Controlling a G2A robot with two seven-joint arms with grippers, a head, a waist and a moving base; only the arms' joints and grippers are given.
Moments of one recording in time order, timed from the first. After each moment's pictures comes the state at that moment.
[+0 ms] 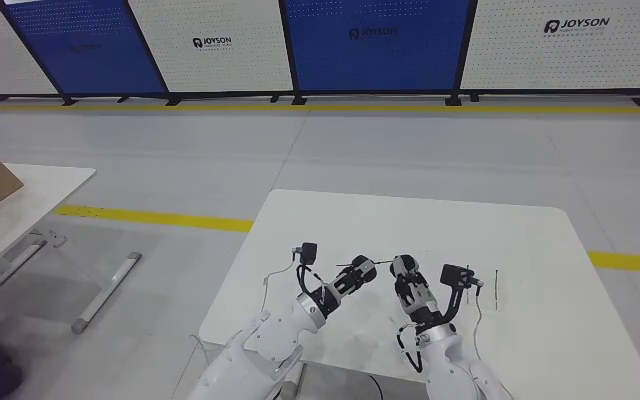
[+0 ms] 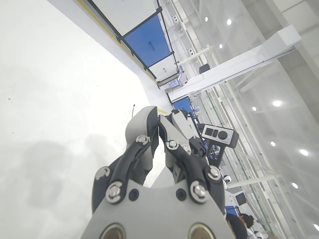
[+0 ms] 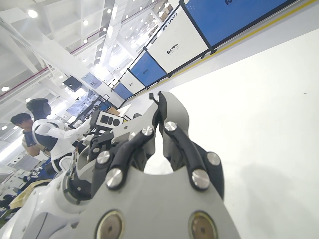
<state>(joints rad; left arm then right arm) 1.51 -1.20 -1.11 -1.72 0.02 -0.17 -0.17 -1.56 -1.40 1.07 -1.74 -0.71 -0.03 -0.03</state>
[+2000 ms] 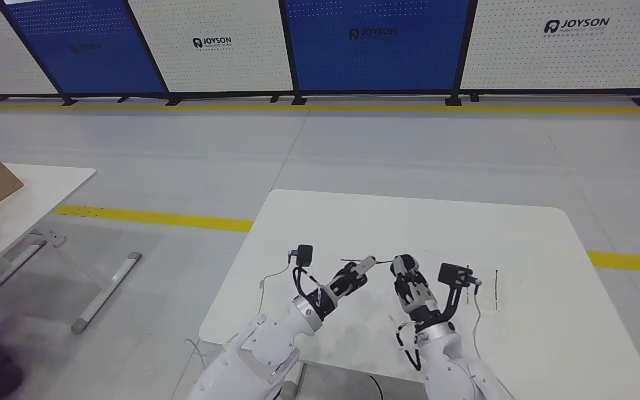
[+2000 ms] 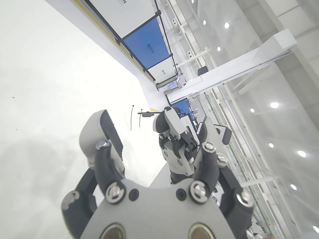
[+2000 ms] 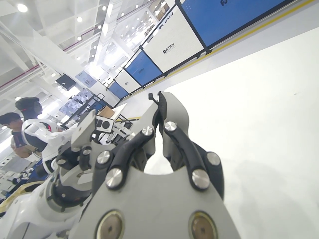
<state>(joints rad) 1.54 -1.19 -1.13 -1.74 0.01 -0.18 -0.17 -1.54 -1.40 1.06 -1.72 -0.72 -0.01 -0.04</state>
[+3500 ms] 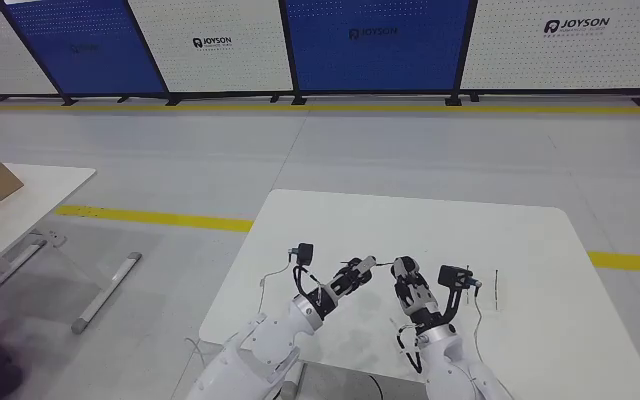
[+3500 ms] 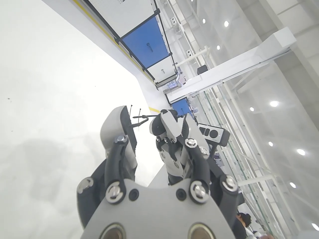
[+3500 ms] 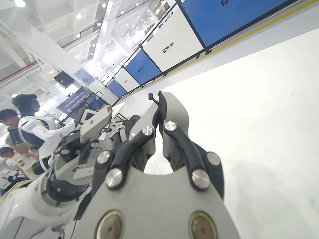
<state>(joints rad) 1.54 -1.19 -1.13 -1.75 0.01 -0.17 -0.17 -1.56 -1.40 1.07 -1.72 -0.75 -0.02 -0.03</state>
